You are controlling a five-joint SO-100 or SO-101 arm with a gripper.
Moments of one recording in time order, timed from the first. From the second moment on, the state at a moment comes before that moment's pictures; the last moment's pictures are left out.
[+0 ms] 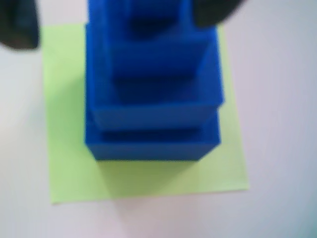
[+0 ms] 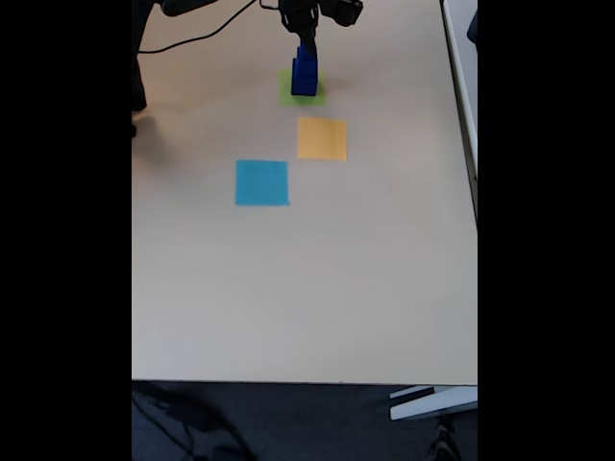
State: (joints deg) arm -11.8 65.0 43.8 83.0 101.0
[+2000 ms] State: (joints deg) arm -11.5 73.8 44.3 87.7 99.6
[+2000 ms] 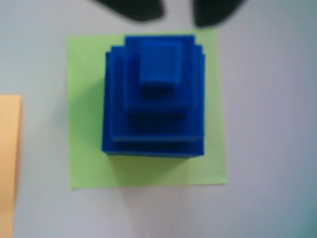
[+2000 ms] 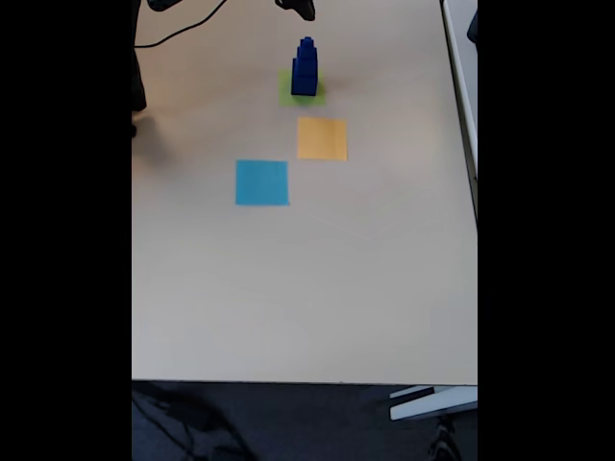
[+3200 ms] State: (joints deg) arm -10.0 80.5 46.8 95.4 99.2
